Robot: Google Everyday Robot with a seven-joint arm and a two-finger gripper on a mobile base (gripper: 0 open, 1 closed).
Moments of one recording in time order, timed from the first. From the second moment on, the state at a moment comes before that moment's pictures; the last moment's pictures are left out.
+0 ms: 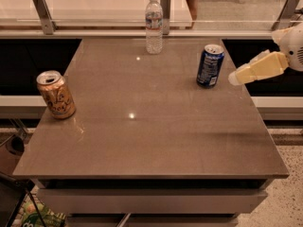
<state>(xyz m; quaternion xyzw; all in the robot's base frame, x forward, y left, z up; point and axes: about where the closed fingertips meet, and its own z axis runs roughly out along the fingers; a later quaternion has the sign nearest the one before) 0.548 -0.243 0.969 -0.36 0.82 0.07 0.44</state>
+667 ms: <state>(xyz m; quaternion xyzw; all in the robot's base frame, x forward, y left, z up) 0.596 -0.229 0.943 -0.30 0.79 0.14 0.51</state>
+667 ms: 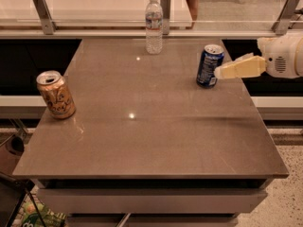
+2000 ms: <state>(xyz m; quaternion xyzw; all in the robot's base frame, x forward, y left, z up) 0.646 -0.179 0.907 -0.30 0.75 0.21 0.55</state>
